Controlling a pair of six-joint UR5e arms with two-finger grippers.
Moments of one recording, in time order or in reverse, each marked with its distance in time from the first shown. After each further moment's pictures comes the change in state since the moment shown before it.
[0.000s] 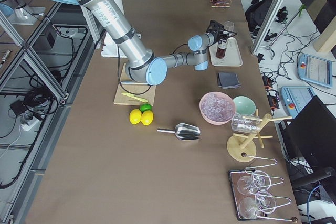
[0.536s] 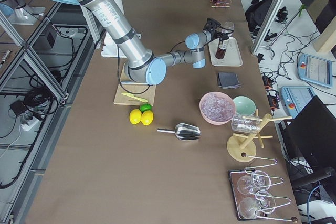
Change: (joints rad) left arm -0.018 0.303 -0.294 0.011 -0.131 0.502; right arm -0.023 -0.002 0.033 -0.001 -0.014 0.003
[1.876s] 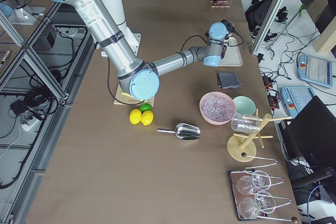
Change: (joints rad) left arm 0.031 0.354 -0.164 0.131 0.036 1.010; right arm 0.302 -0.158 0.313 -0.653 0.922 0.065
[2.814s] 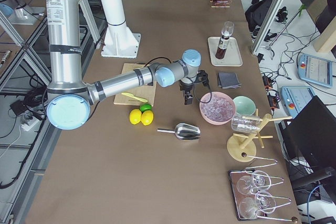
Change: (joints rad) left arm -0.018 0.007 -0.004 0.000 -0.001 0.068; right arm 0.070 -0.614 0.571 -0.930 -0.125 -0.234
